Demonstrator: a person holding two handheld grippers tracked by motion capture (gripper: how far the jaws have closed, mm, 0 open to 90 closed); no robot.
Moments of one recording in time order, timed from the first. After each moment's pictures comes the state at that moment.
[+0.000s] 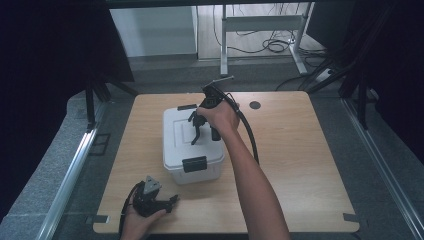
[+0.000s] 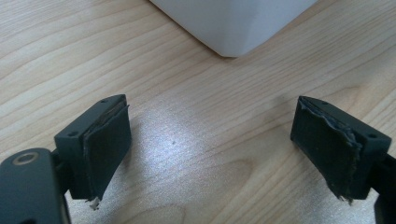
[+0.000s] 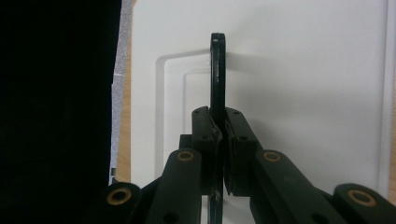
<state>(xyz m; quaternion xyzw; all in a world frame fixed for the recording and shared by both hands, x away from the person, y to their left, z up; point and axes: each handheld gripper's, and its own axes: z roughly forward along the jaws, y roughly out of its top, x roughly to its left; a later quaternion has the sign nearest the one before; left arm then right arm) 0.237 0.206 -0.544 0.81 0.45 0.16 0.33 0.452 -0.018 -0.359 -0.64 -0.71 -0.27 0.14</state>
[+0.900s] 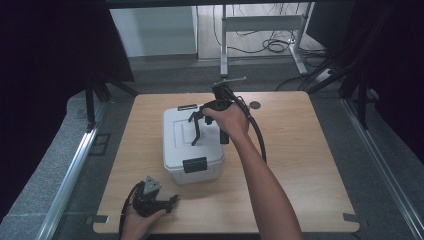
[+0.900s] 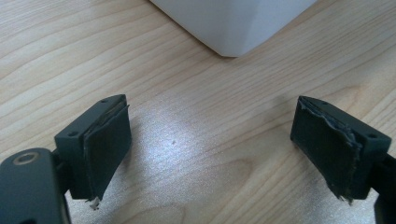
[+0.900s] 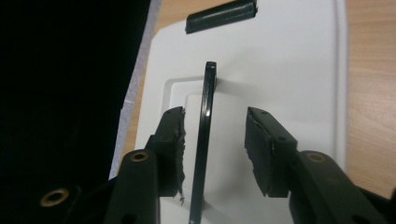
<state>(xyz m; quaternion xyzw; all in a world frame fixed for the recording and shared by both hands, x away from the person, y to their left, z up) 0.237 0.206 -0.544 0.81 0.45 0.16 0.33 0.434 -0.048 -0.352 -0.61 -0.70 -0.36 0.09</state>
